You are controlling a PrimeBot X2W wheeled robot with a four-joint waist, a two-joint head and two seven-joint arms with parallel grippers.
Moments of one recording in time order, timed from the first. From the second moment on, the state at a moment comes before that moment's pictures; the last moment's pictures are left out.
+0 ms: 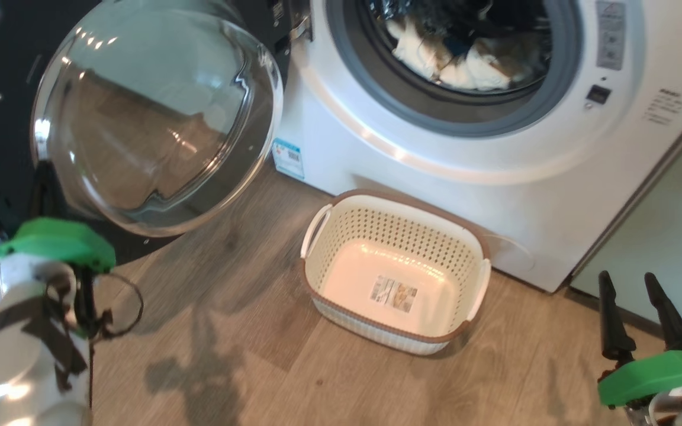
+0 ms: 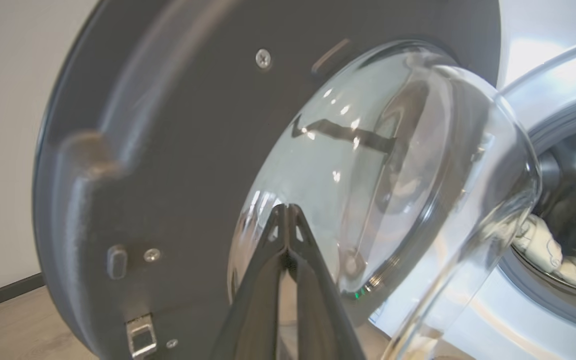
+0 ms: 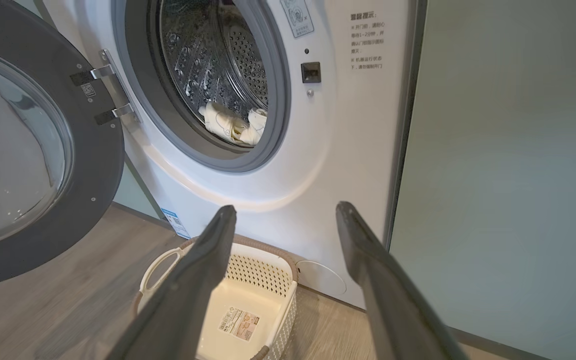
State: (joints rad) left arm -0.46 0.18 0.29 0.56 -0.22 0.00 -0.26; right arm -0.08 -0.12 0.06 0.31 0.28 0.13 -0.25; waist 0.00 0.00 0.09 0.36
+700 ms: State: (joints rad) left arm -0.11 0.10 0.26 0.37 -0.17 -0.06 -0.26; right arm -0.02 -0.08 0.06 0.30 0.28 0.13 -0.25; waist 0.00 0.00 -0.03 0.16
